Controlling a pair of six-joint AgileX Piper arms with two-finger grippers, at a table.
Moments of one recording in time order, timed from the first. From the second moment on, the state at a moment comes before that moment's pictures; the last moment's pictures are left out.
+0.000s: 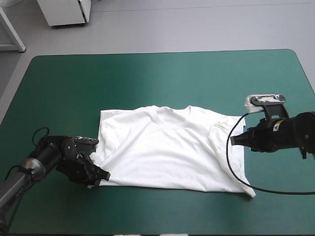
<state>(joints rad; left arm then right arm) -0.21 1.35 -0.71 -0.18 0.97 0.13 0.19 1.08 -1.20 0.15 1.25 0.00</state>
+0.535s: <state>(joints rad) -0.33 1.35 -0.71 -0.11 0.95 0.11 0.19 0.93 -0.91 0.16 1.25 0.04</state>
